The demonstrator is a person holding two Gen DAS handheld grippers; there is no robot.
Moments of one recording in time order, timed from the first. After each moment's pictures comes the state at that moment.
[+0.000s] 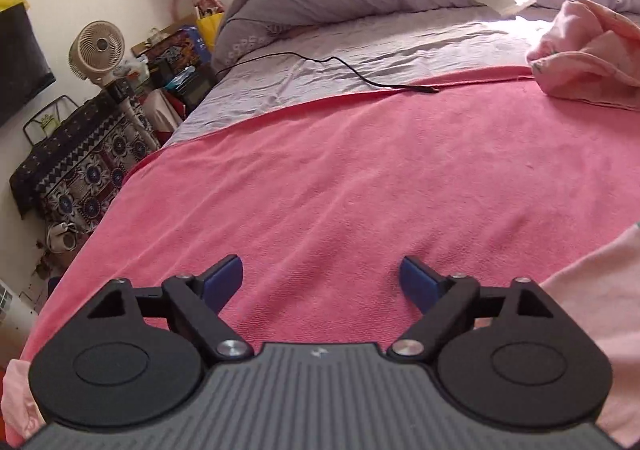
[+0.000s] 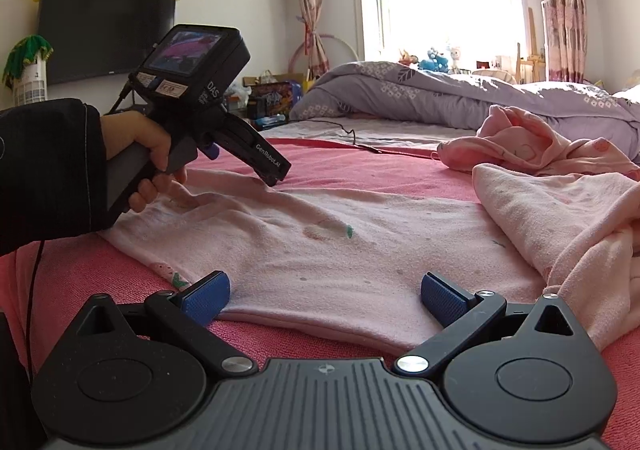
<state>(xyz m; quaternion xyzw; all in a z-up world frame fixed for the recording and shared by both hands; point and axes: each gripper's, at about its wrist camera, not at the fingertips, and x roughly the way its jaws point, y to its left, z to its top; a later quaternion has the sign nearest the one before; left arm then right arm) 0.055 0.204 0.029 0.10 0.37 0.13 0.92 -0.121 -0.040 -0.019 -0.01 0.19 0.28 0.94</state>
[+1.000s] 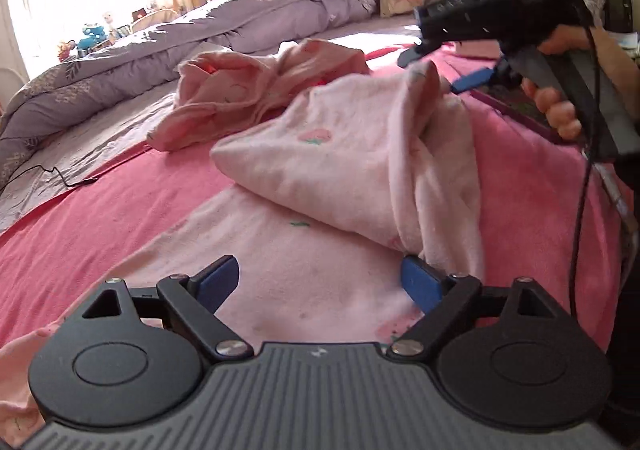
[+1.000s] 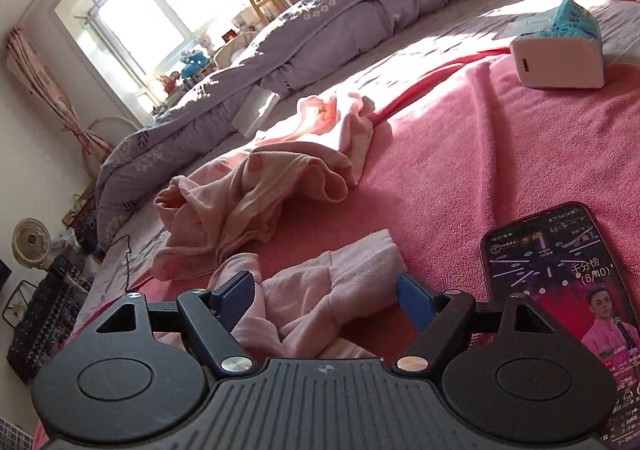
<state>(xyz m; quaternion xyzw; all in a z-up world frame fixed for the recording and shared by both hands) -0.055 0.002 0.014 0.18 0.30 -0.21 0.91 0.049 -0.293 0.015 0.28 0.32 0.02 0.90</state>
